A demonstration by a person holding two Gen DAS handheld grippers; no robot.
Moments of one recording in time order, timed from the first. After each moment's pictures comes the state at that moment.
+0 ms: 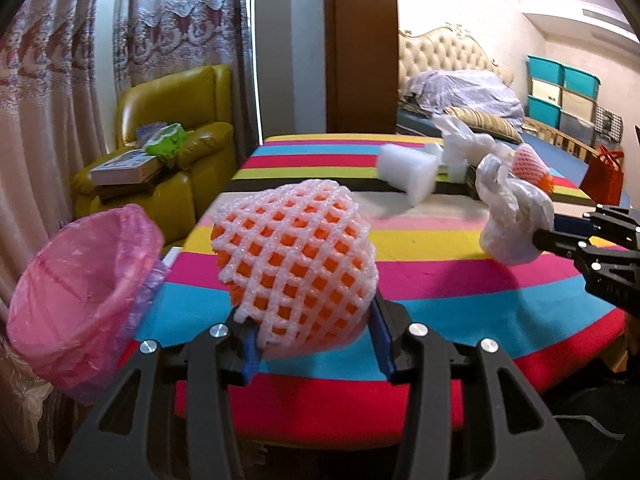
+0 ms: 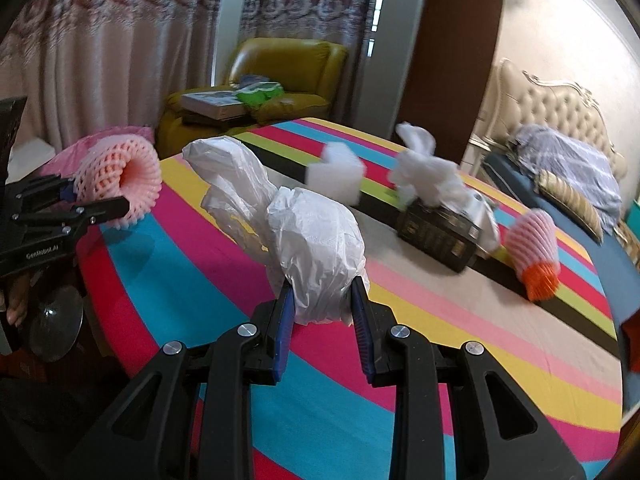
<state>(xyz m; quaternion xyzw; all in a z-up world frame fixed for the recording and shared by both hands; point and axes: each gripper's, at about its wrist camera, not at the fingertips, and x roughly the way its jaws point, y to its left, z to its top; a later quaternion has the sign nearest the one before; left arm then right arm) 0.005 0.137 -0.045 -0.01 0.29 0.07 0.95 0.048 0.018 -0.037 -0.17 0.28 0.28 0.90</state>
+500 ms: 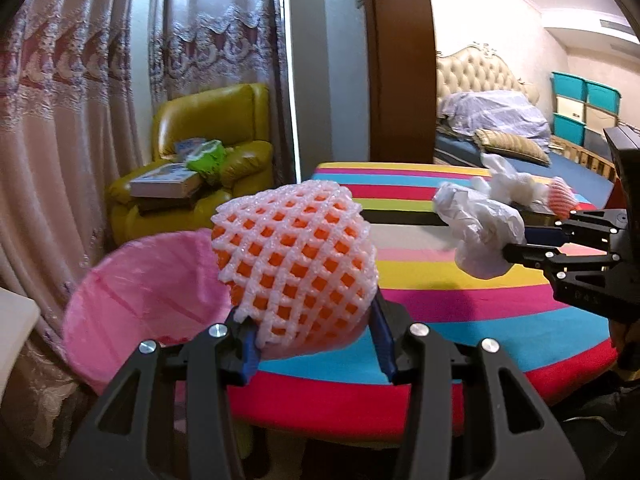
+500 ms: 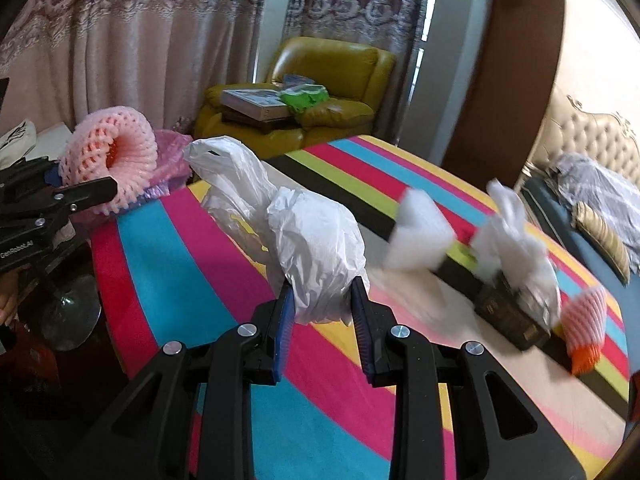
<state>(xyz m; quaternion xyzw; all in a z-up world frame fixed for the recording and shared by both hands) -0.029 0.192 -0.010 0.00 0.25 0.13 0.96 0.063 0.110 -0.019 -0.20 0.28 0.34 0.87</state>
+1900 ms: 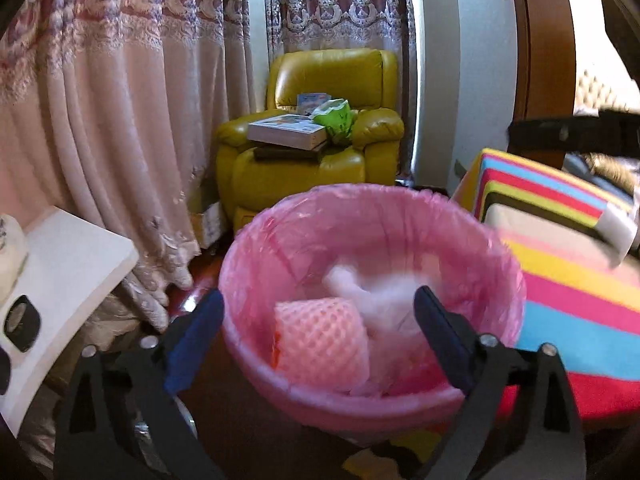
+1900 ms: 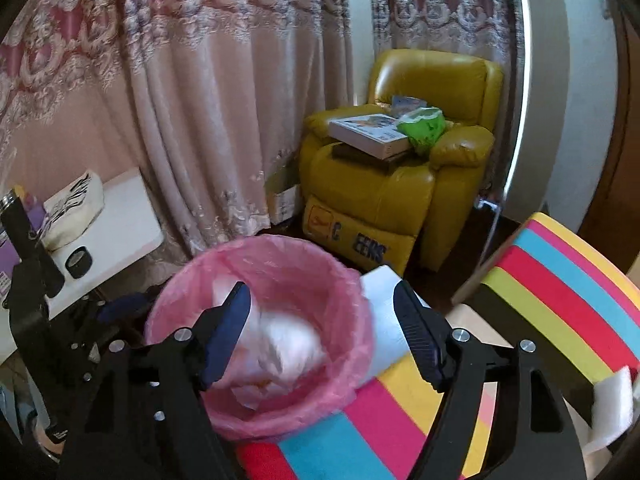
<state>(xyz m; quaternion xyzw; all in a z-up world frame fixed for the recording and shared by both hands) -0.076 0.378 -0.029 -0.06 0.29 0.31 0.90 0.088 0.364 0.048 -0.13 0.29 0.49 0.81</state>
